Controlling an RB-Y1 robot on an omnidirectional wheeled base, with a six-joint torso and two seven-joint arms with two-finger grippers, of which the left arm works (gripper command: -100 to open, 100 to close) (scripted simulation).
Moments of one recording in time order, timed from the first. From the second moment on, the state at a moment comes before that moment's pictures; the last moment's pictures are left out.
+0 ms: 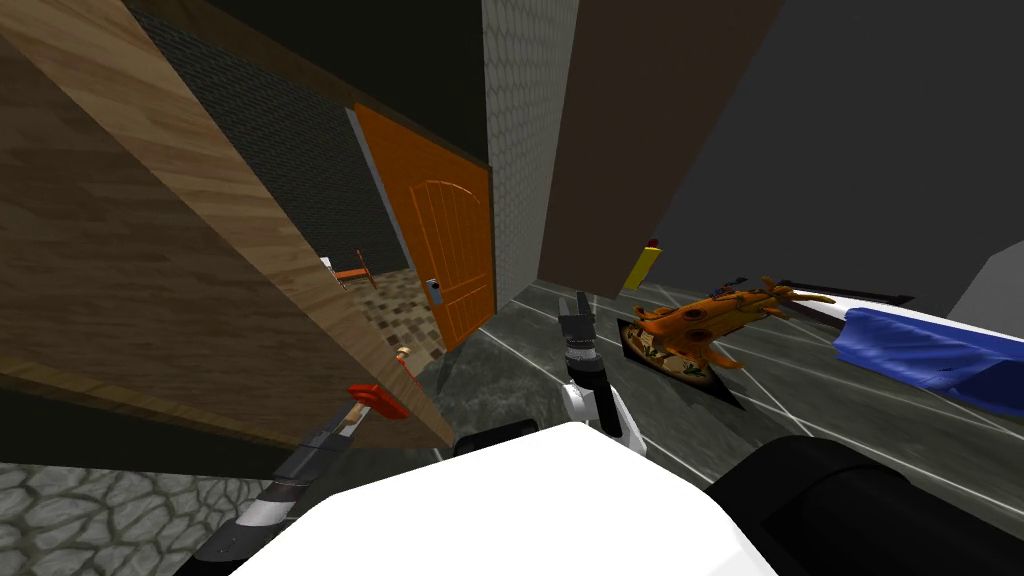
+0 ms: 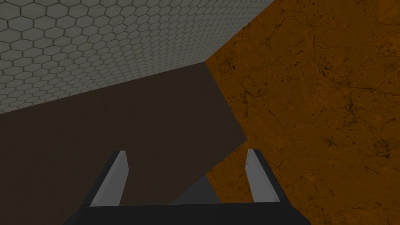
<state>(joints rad) 0.45 0.76 -0.19 -1.18 0.16 -1.05 0.50</state>
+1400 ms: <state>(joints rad) 0.54 0.80 -0.21 -0.99 0.15 -1.34 0.54</state>
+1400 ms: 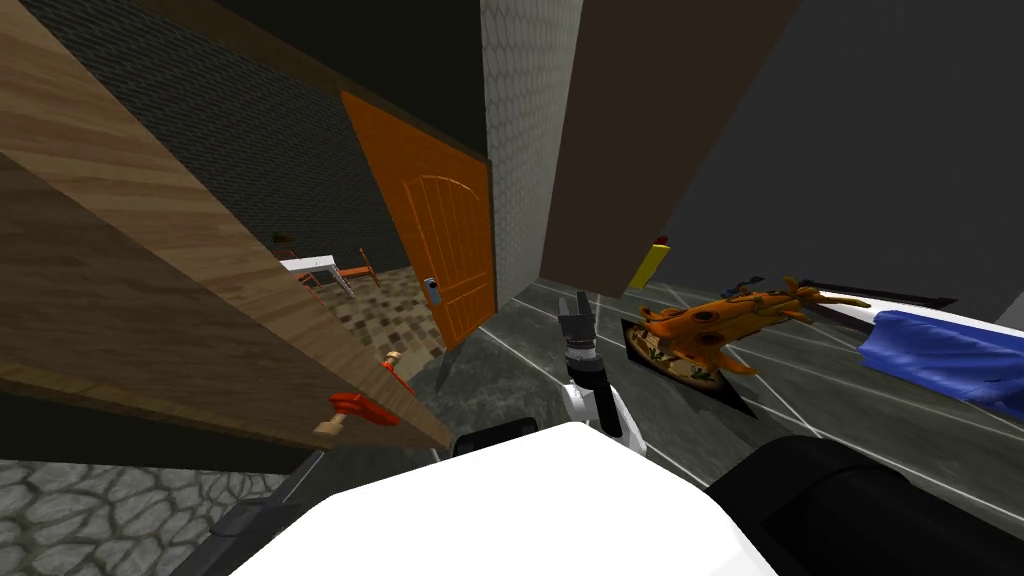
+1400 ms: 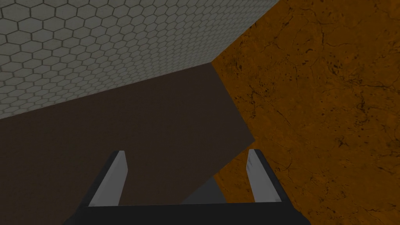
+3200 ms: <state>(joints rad) 0.55 0.82 -0.16 -0.93 0.19 -1.35 0.58</state>
